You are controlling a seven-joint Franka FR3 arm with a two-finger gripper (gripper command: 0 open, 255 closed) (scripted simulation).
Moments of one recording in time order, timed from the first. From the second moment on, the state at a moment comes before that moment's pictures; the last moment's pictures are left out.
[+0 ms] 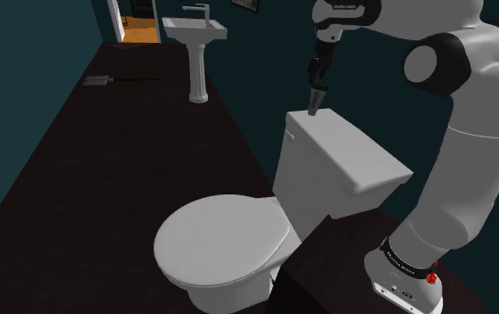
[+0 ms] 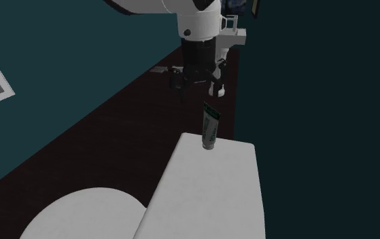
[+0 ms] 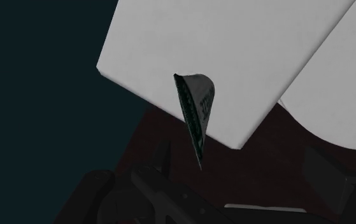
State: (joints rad) arm -0.13 0.29 -0.40 -1.42 0.09 1.75 -0.58
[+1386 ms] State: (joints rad) arm -0.17 0.40 -0.39 -1.37 0.13 1.81 -0.62
